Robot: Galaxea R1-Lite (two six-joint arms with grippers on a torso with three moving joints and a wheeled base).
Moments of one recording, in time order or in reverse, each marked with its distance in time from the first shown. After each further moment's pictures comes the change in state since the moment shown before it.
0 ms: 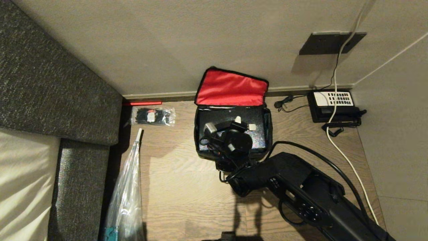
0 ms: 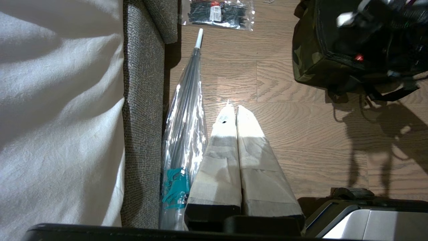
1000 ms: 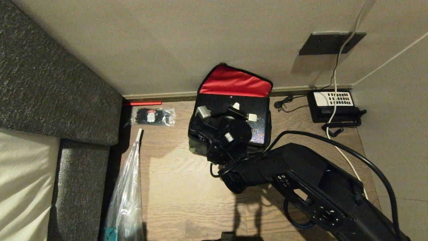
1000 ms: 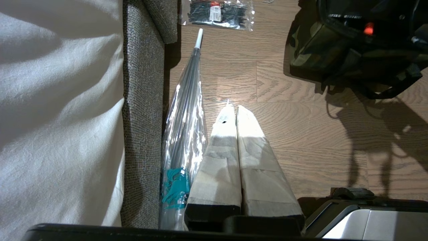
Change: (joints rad) left arm 0.000 0.000 0.000 0.000 0.000 0.000; right arm 0.092 -0.158 0.068 -0.031 -0.086 -0.045
